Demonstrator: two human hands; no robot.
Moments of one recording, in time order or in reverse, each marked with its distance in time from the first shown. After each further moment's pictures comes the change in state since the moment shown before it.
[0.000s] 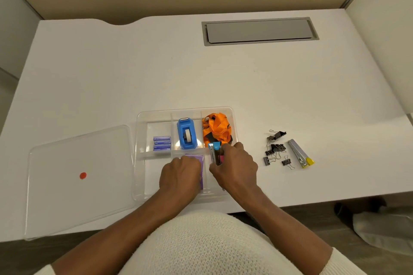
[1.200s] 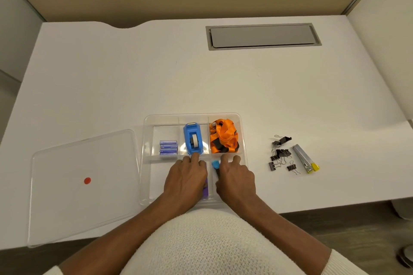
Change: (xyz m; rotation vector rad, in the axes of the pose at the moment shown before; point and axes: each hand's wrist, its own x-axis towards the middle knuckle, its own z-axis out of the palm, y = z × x) left_hand 0.008 -0.015 0.002 0.131 0.105 0.250; right_hand -0.002 -0.004 0.033 -0.275 -0.135 -0.084
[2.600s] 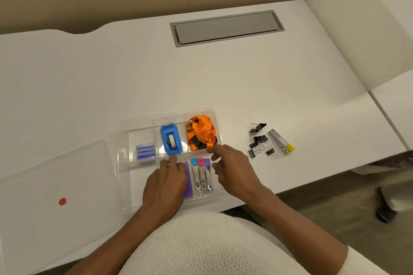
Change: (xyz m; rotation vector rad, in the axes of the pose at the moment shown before) left_hand -0.013 -0.003 0.005 0.023 0.018 0.010; right_hand -0.013 0.053 -0.020 0.464 0.186 -0.207
